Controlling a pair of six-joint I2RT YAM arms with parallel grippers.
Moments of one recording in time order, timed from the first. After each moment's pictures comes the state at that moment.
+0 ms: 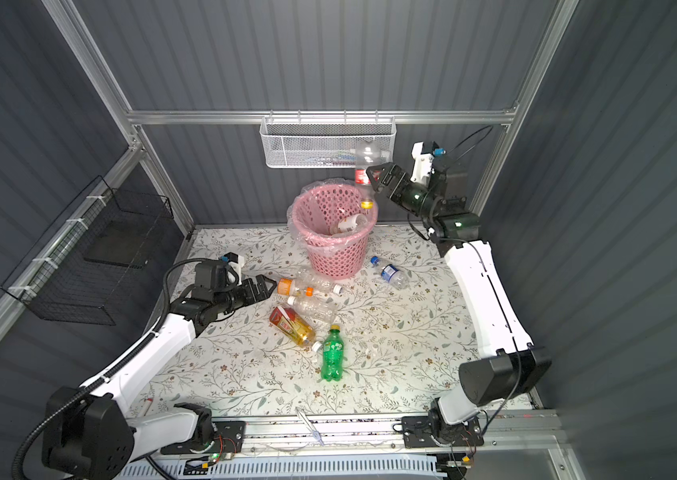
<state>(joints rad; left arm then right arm) -0.30 1.18 0.83 -0.37 0.26 -0.55 0.19 1.57 1.85 -0.43 -0.43 0.71</state>
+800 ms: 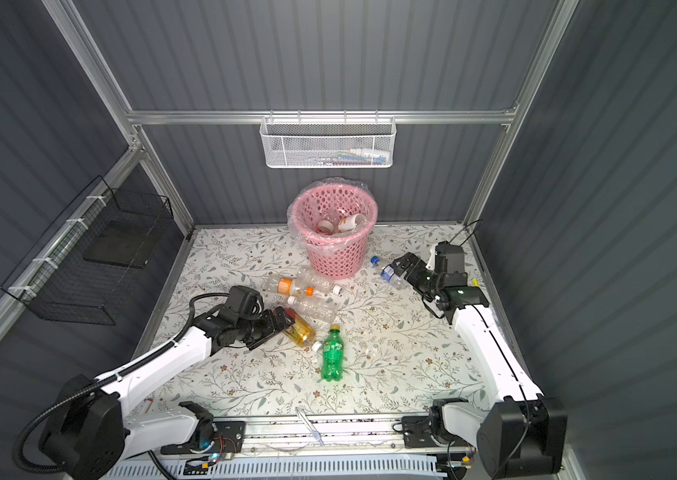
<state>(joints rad) -0.52 1.27 0.72 -0.42 0.25 -0.88 0.06 1.16 0.93 -0.43 -0.29 0.73</state>
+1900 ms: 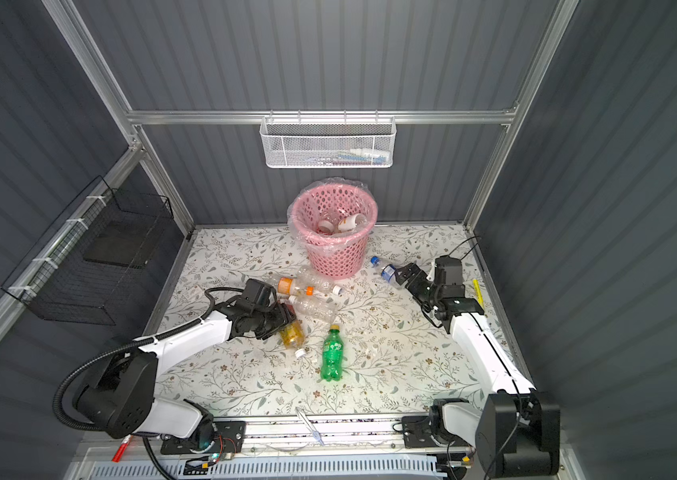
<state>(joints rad) -0.53 1.42 0.79 -0.36 0.16 -0.90 0.03 1.19 0.80 -0.30 -0.32 0.80</state>
